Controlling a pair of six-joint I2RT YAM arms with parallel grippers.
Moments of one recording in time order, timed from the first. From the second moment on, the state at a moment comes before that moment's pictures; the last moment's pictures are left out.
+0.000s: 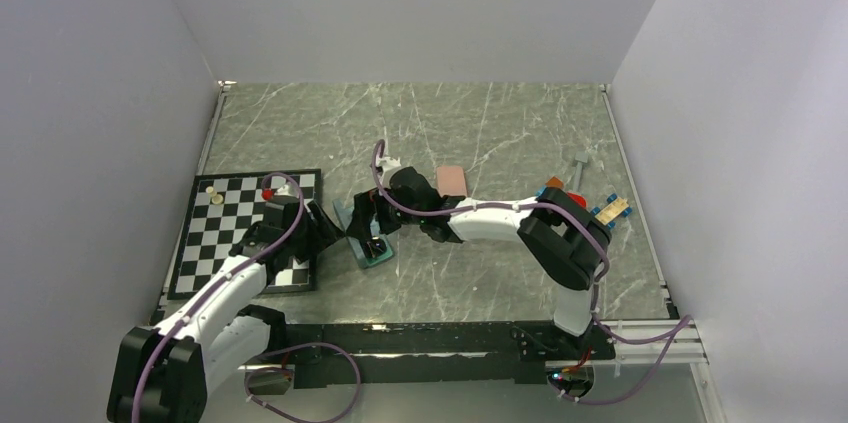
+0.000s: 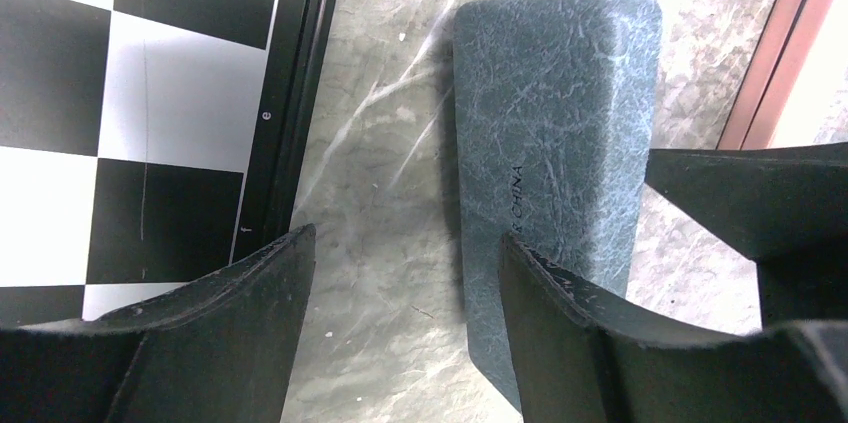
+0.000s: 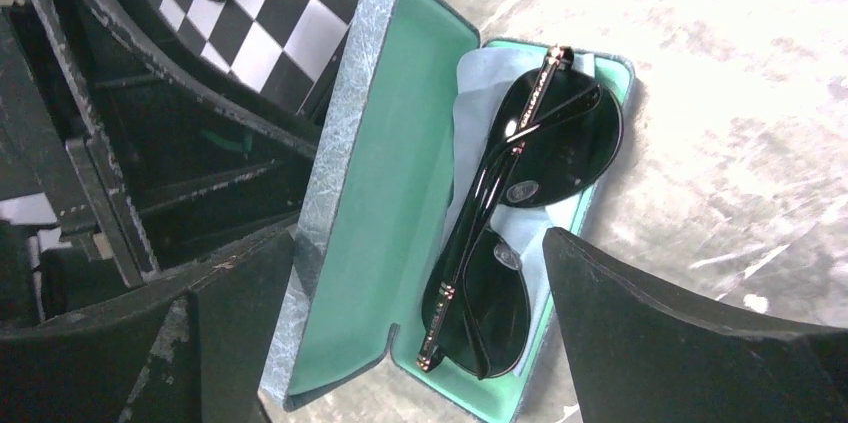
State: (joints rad) left arm -0.25 0.93 0.38 -0.27 0.08 -0.78; right arm 0.94 1.85 1.04 0.28 -0.20 0.53
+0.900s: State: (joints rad) left arm -0.25 1.03 0.45 -0.22 0.09 -0.76; right arm 0.91 1.90 1.11 0.22 -0.18 0.54
